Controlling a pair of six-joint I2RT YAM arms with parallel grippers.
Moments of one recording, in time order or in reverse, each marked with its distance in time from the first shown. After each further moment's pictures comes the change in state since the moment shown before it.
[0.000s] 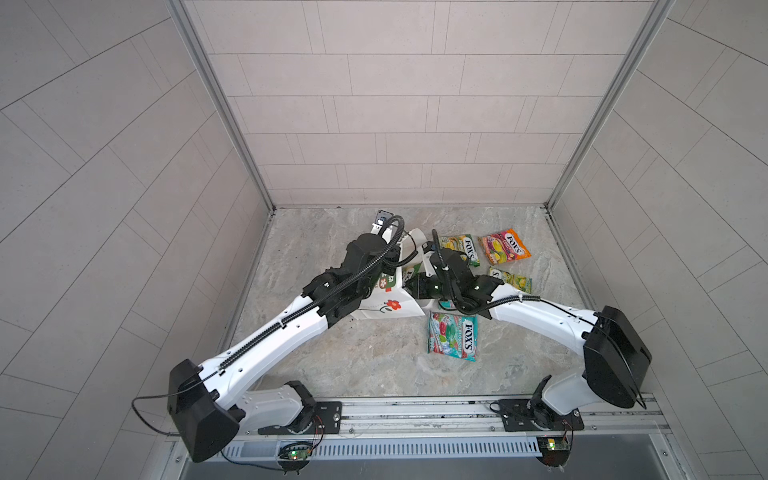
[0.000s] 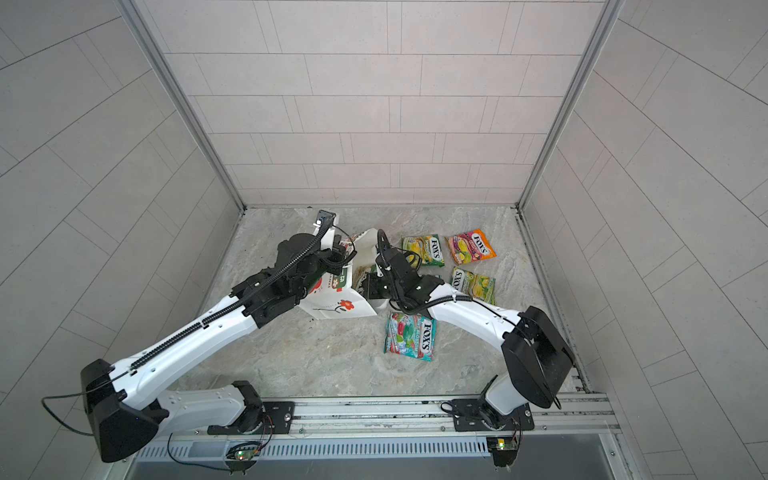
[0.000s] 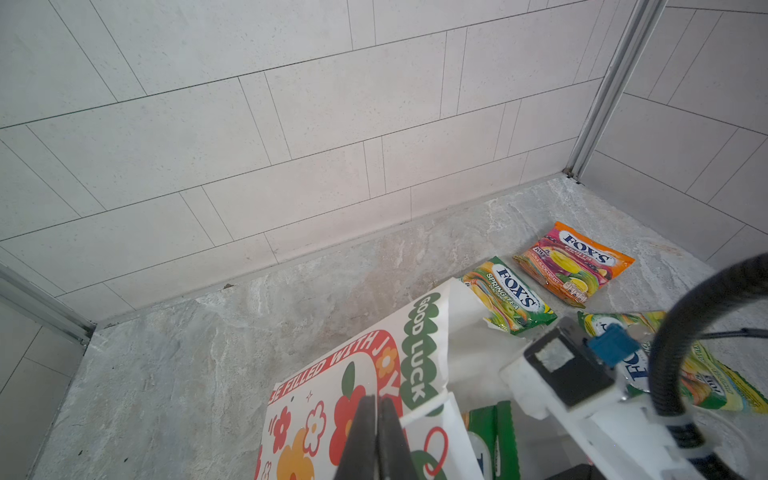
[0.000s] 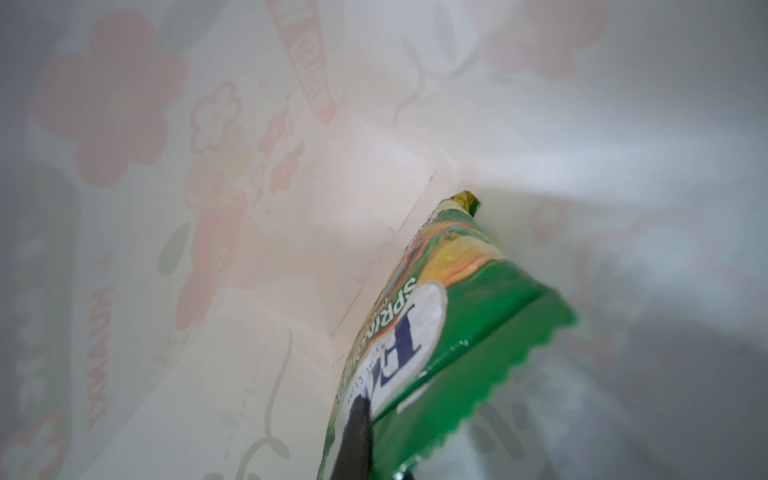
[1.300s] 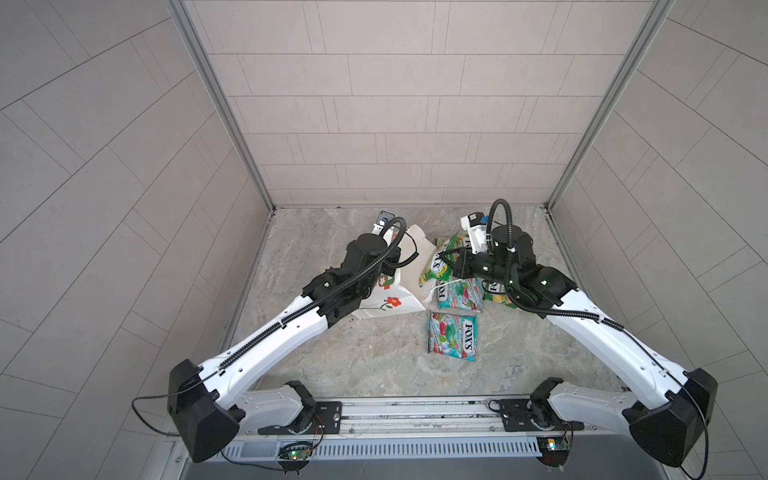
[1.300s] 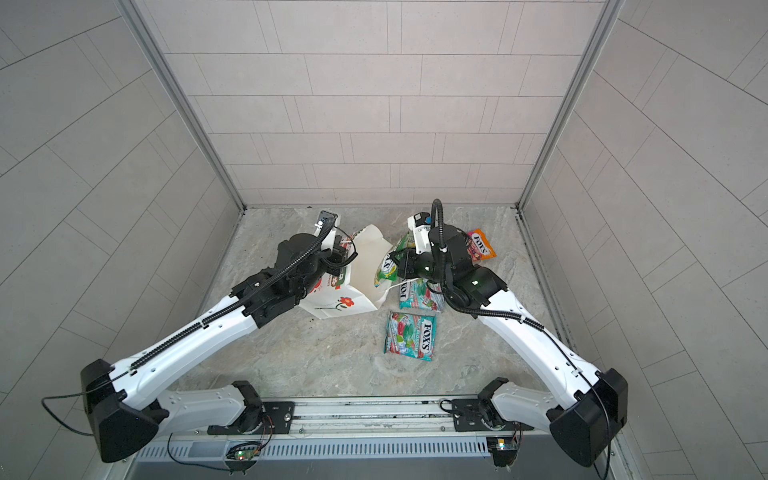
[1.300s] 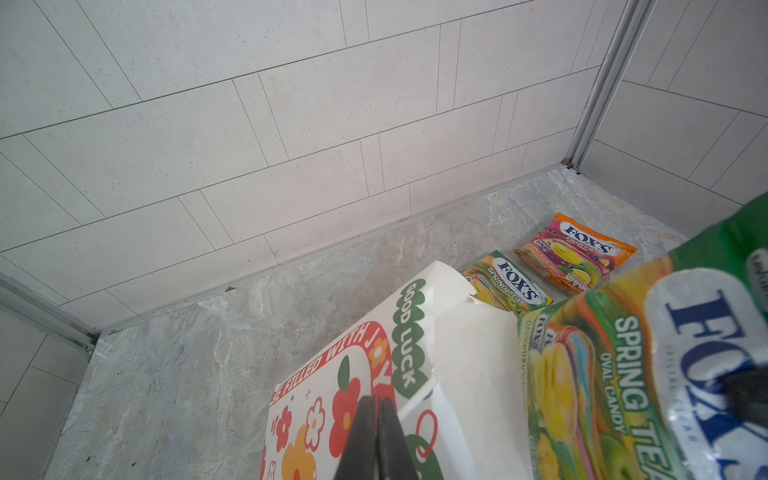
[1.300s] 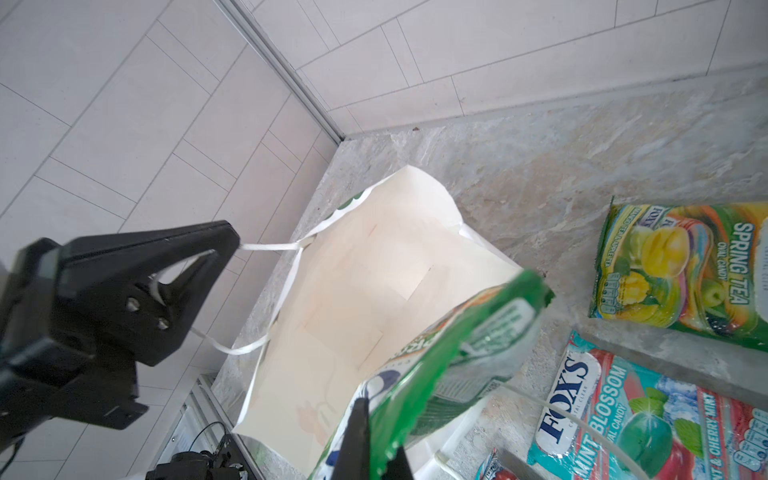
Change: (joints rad) left arm -0.001 0.000 0.000 -0.006 0.007 0.027; right arm -0.215 -0.338 0.101 -0.214 -0.155 -0.143
